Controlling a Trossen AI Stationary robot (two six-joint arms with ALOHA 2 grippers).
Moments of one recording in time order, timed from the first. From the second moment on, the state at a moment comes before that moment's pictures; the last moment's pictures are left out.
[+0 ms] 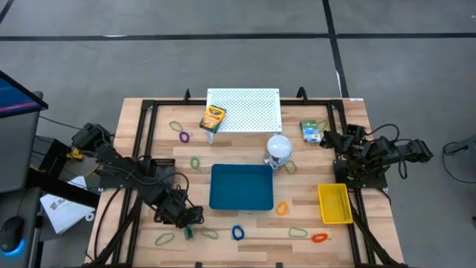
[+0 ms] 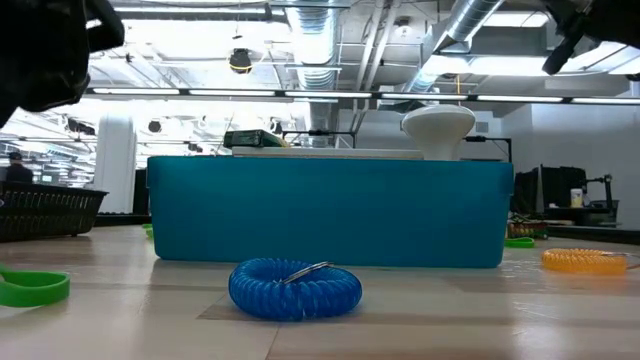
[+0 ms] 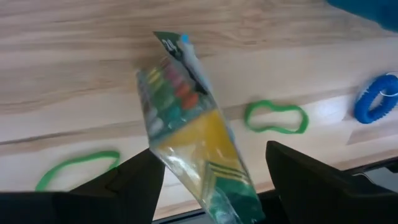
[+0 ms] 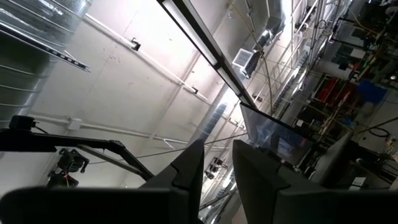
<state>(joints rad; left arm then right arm) -0.66 1.47 0.83 -0.51 0.05 -2.17 0.22 0.08 0.05 0.74 0.42 0.86</state>
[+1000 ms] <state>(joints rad) -0.66 1.47 0.71 -0.24 -0.01 -2.20 0.22 0.08 0.05 0.74 0.39 0.87</state>
